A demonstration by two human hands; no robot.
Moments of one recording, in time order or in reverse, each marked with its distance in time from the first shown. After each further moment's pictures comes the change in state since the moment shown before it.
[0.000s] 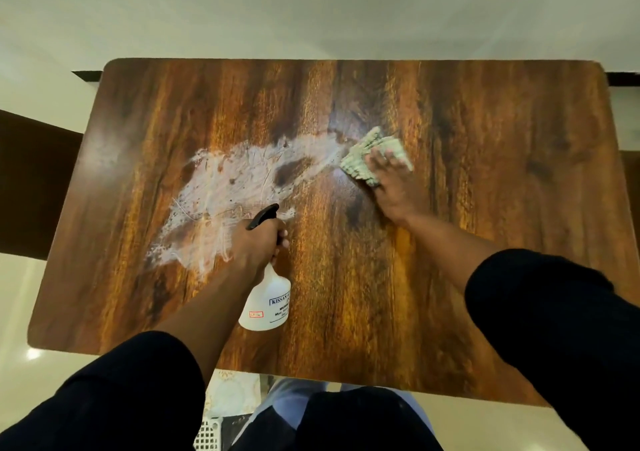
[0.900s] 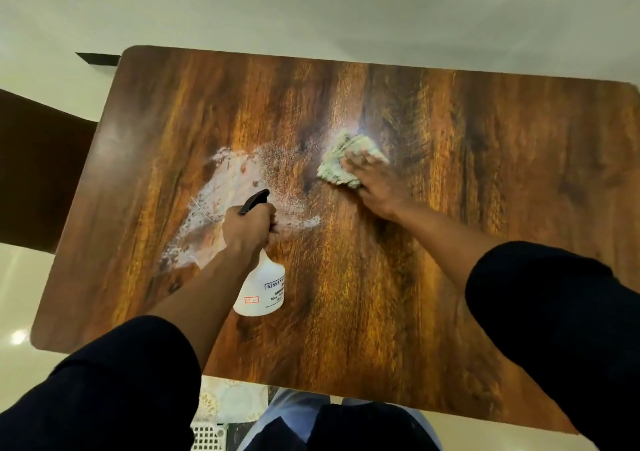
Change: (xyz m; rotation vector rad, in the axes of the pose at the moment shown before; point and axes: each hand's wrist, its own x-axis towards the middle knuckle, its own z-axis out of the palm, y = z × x) left_hand 0.061 0.028 -0.034 -0.116 0.071 -0.007; right_hand 0.066 -0.058 0.006 -0.094 -0.157 -0.220
